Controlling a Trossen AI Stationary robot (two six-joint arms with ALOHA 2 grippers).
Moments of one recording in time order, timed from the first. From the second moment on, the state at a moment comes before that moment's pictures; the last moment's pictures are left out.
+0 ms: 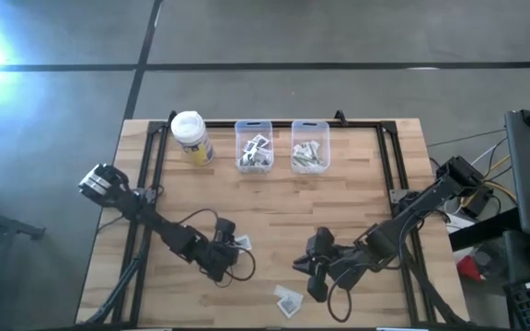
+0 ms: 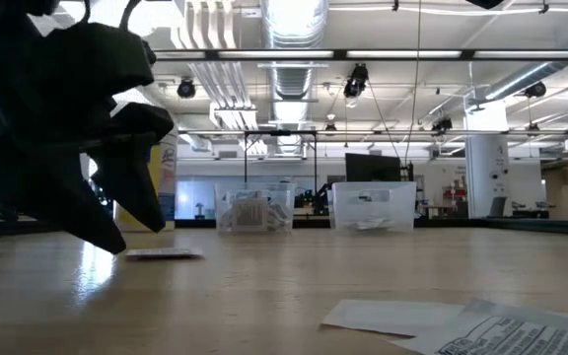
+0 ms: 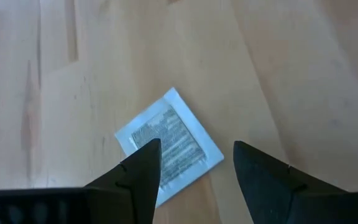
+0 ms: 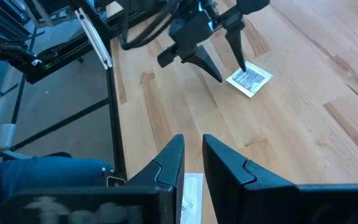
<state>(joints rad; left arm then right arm) -0.56 1.65 0.78 -0.12 -0.43 -0.14 0.64 1.57 1.22 -0.36 0.47 0.92</state>
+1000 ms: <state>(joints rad) -0.47 1.65 0.66 0.01 -0.34 -0.21 0.64 1.57 1.22 -0.36 0.47 0.92</state>
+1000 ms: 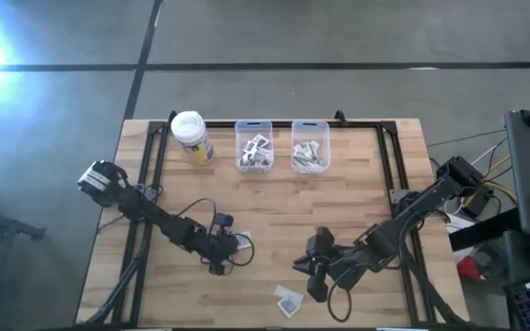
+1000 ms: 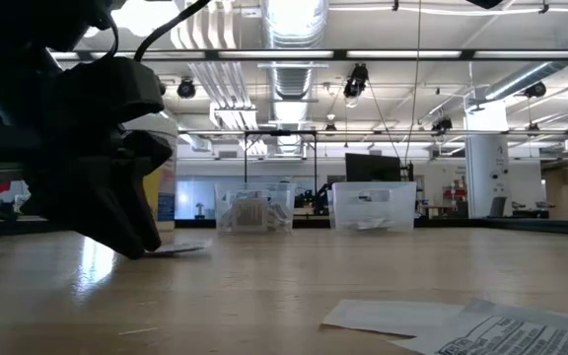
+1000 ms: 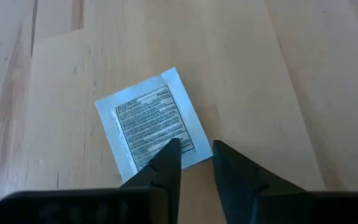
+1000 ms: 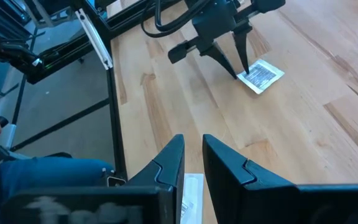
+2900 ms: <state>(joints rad) -0.48 1.57 0.68 0.01 -0.40 -0.12 0.64 1.67 1.22 -0.34 0.55 1.04</state>
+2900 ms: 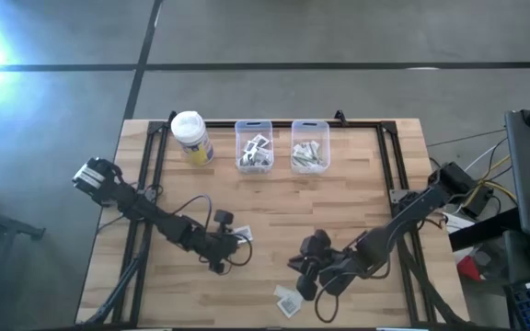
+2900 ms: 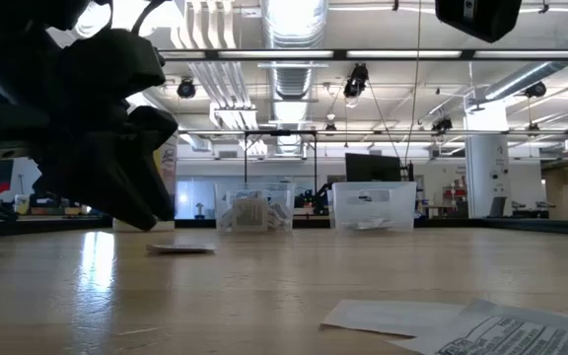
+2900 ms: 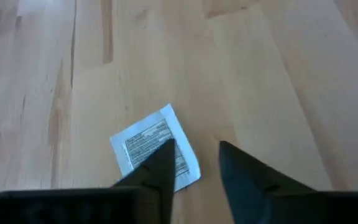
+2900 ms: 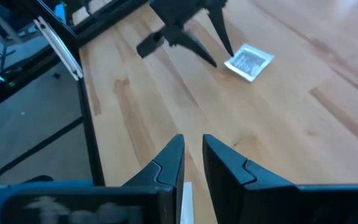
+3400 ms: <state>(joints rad) -0.31 1.56 0.73 -0.25 -0.23 -0.16 0.53 1.55 1.22 -0.59 0.56 0.92</state>
